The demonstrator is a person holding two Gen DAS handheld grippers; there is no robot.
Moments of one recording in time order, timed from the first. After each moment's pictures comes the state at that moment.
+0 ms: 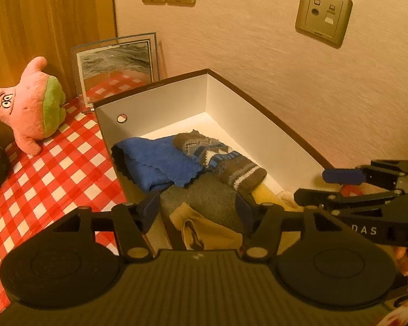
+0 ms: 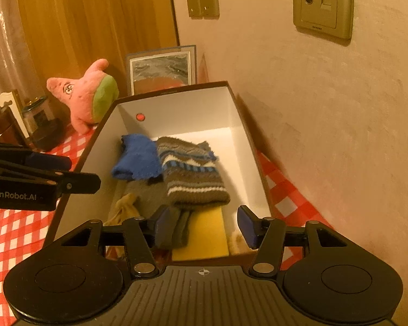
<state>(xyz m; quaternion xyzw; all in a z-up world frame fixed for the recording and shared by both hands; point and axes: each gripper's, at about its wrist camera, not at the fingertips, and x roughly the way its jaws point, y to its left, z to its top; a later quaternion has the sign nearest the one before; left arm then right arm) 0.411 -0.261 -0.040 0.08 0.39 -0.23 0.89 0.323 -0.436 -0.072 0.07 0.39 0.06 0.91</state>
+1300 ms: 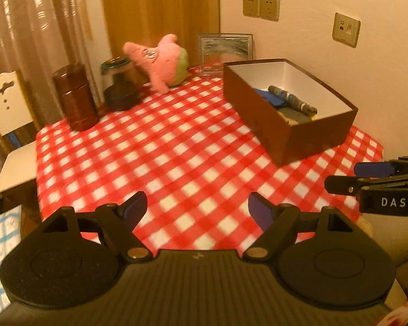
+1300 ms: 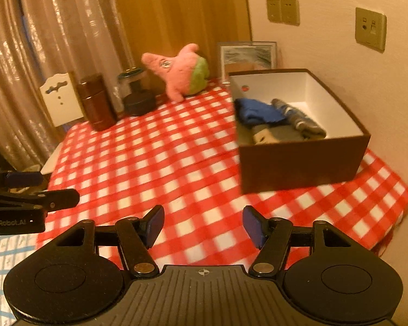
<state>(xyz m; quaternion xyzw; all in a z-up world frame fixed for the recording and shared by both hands) 0.145 -0.034 -0.002 0.06 0.37 -0.09 0.92 0.122 -0.245 -0.018 0.08 0.39 0.12 0.91</state>
